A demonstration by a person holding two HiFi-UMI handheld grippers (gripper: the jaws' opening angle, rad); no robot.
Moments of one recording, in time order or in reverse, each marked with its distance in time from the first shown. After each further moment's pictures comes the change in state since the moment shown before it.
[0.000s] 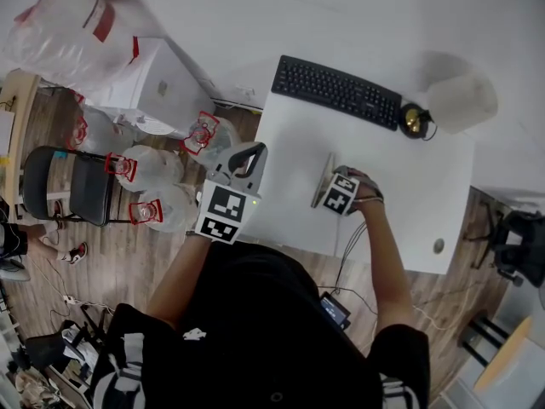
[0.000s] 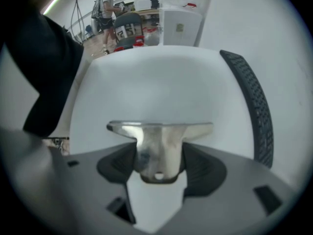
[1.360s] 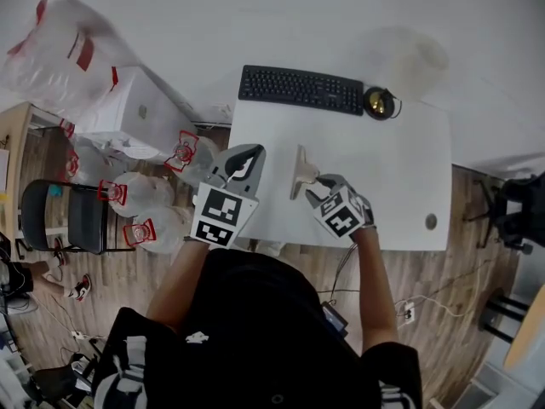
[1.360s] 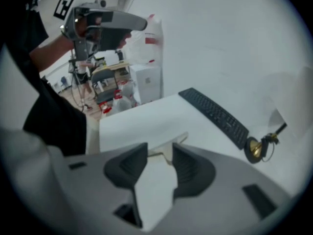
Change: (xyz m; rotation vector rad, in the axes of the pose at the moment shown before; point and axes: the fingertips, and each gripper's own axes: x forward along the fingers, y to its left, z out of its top) left arm -0.013 -0.085 0.054 0.081 -0.090 -0.101; right arm -0.141 0.039 0.005 0.430 -0.496 -0.150
